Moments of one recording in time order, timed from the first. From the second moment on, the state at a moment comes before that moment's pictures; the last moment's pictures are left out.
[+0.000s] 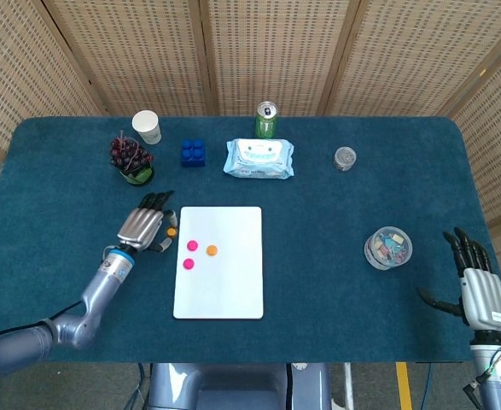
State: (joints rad) left arm -0.74 -1.61 -0.19 -1.25 1.12 0.85 0.18; right arm 0.11 -1.15 0.14 -1.70 -1.37 1.42 0.12
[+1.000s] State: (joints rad) left arm -0.70 -1.67 -0.07 -1.35 1.28 0.91 0.22; right arm 0.11 -1.15 0.13 -1.70 -1.38 1.41 0.13
